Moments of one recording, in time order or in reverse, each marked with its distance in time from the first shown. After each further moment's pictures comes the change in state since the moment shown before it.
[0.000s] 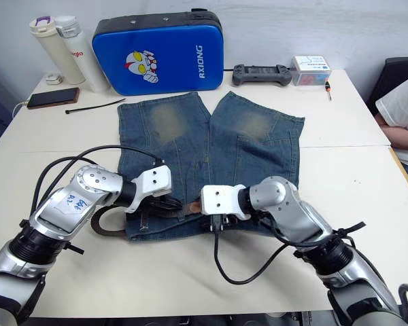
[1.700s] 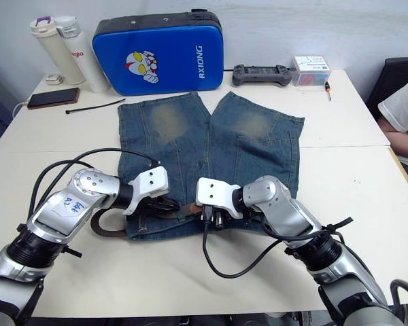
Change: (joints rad) left arm 0.038 0.004 0.030 -0.002 -0.010 0.006 0.021; right arm -0.024 0.051 0.064 0.064 -0.016 0.151 -0.092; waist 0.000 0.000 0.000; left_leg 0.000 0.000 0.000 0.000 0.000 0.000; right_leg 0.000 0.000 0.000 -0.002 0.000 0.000
